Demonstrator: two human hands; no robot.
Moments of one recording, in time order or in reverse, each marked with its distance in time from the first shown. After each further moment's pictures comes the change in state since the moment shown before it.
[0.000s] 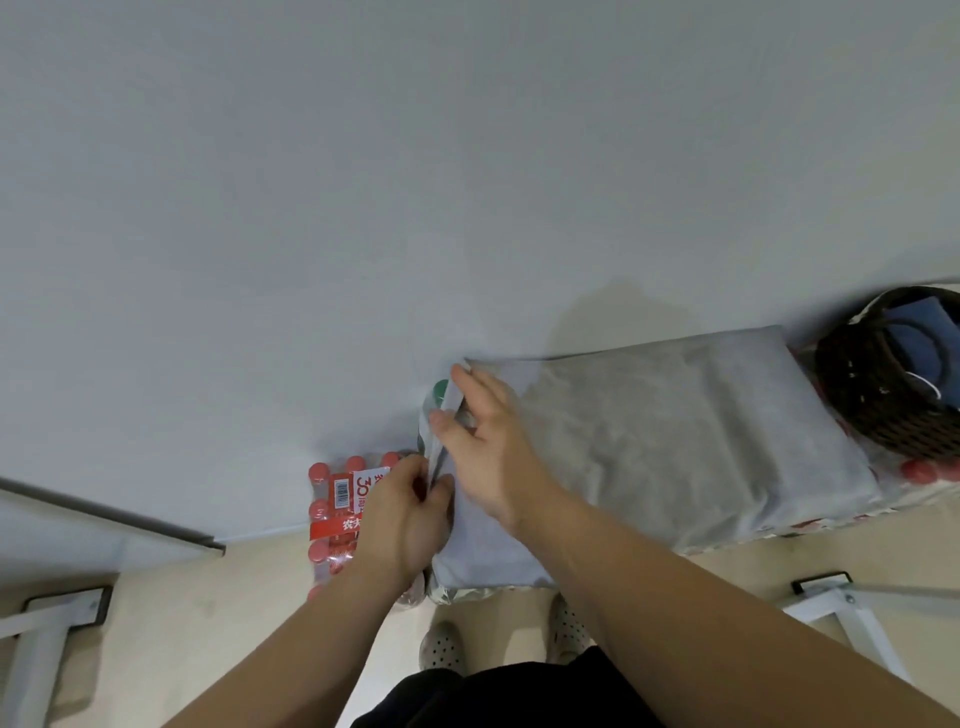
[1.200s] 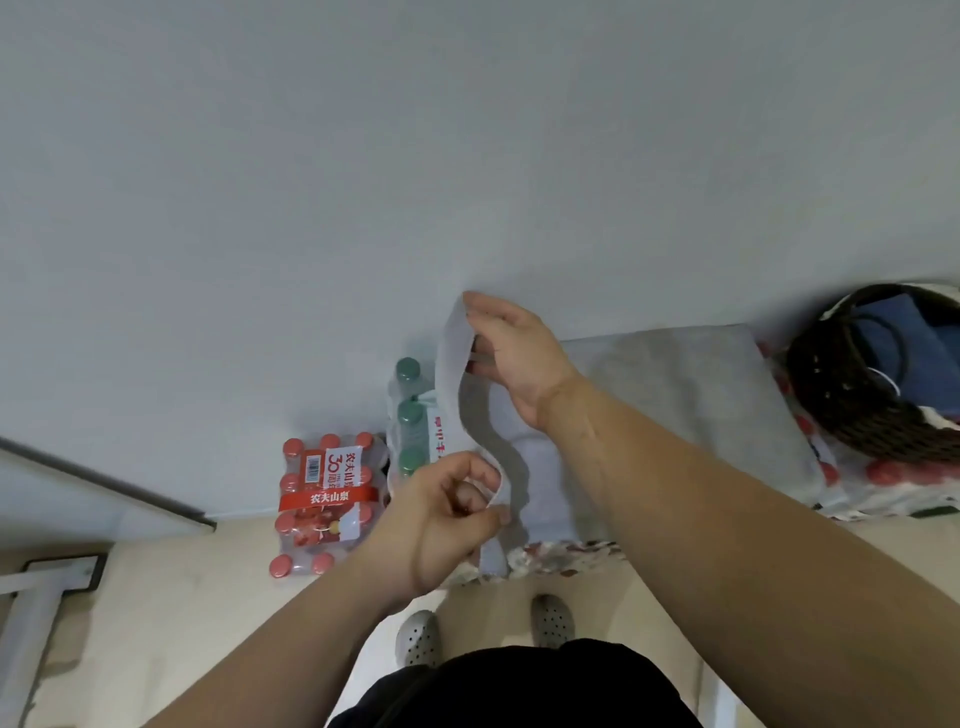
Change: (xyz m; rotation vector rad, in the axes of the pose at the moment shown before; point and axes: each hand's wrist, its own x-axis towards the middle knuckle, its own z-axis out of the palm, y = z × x) left_hand -0.063 0.068 0.044 -0.426 -0.328 0.064; right_hand 0.042 -0.012 -0.093 0.417 -0.072 0.123
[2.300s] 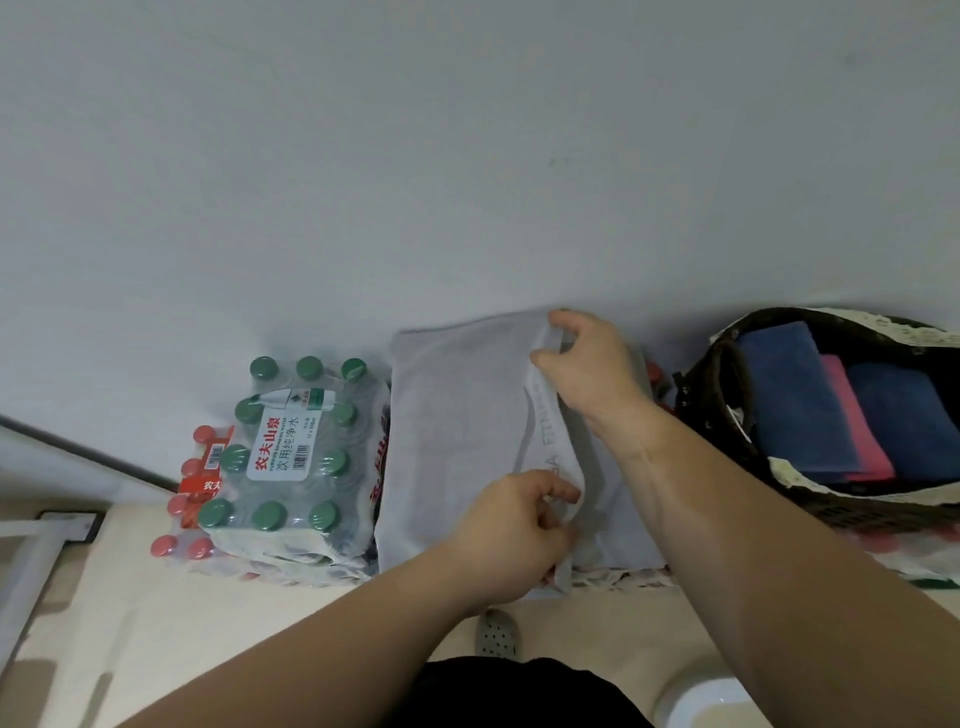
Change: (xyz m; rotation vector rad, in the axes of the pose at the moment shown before) left_hand 0.108 0.038 0.269 0.329 -0.016 -0.132; right_hand 0.016 -0.013 -0.282 -0.571 0.149 -0.232
